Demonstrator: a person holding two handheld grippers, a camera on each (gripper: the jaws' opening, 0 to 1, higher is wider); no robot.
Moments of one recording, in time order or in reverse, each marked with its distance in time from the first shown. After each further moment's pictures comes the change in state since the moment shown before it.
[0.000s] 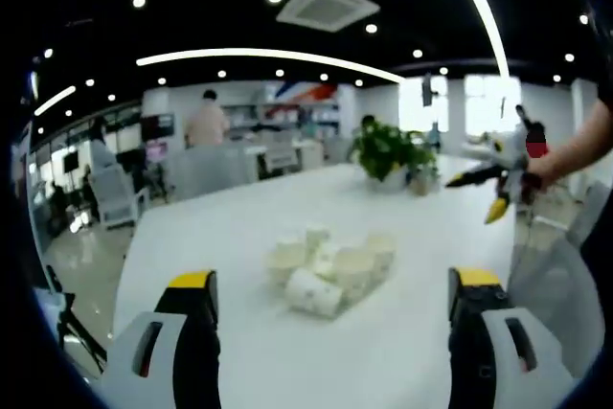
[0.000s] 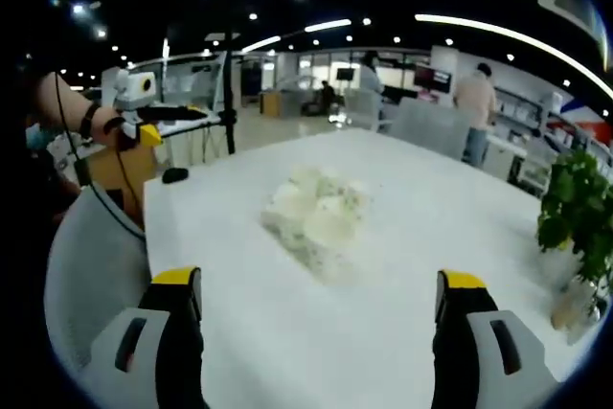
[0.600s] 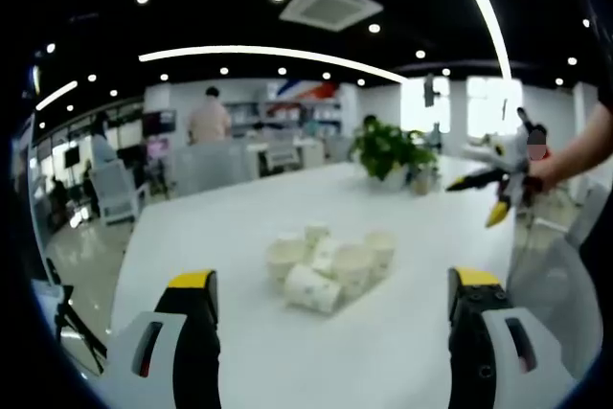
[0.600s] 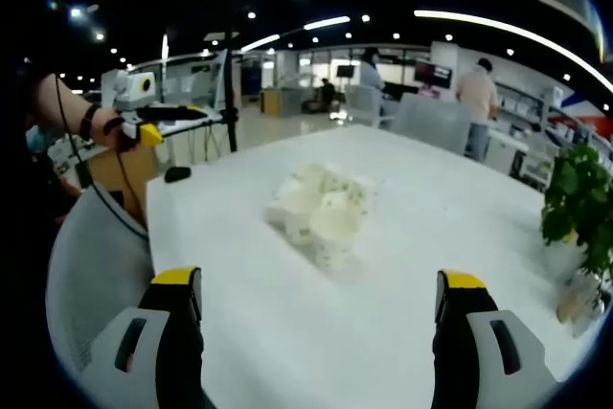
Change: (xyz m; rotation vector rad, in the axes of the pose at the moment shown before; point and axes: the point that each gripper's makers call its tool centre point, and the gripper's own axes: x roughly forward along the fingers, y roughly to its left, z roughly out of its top) left arm -0.003 -0.002 -0.004 -0.010 0.009 0.003; right arm 0.001 0.008 -0.006 0.017 0.011 0.010
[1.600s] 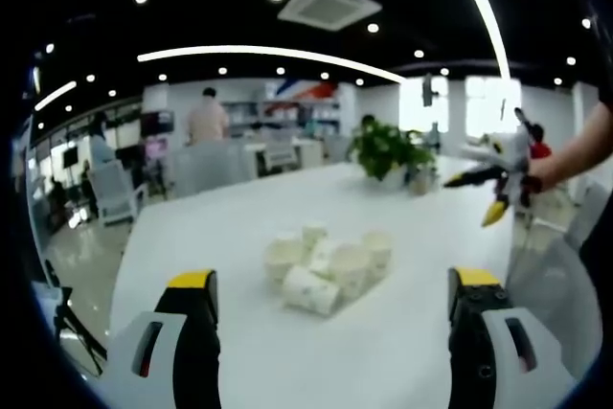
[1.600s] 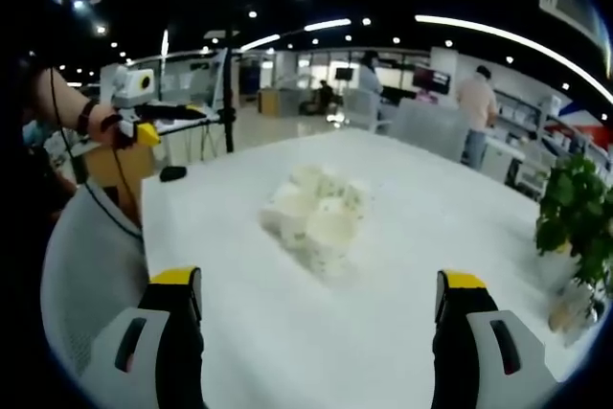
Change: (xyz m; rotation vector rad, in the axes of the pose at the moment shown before) left arm 0.003 -0.002 0.000 0.000 -0.004 -0.010; right arm 0.002 -0.002 0.009 -0.040 -0.013 -0.027
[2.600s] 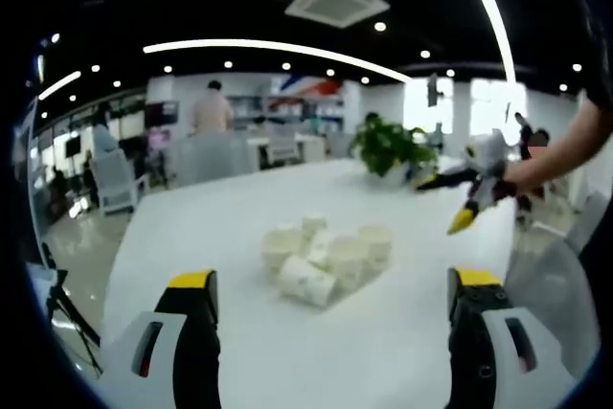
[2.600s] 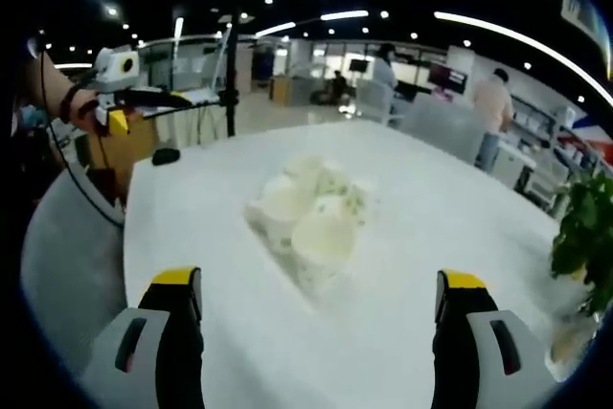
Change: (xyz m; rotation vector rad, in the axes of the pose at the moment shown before) left arm 0.001 -0.002 -0.015 -0.034 0.022 0.007; right arm 0.062 -0.014 0.001 -0.051 0.047 0.038
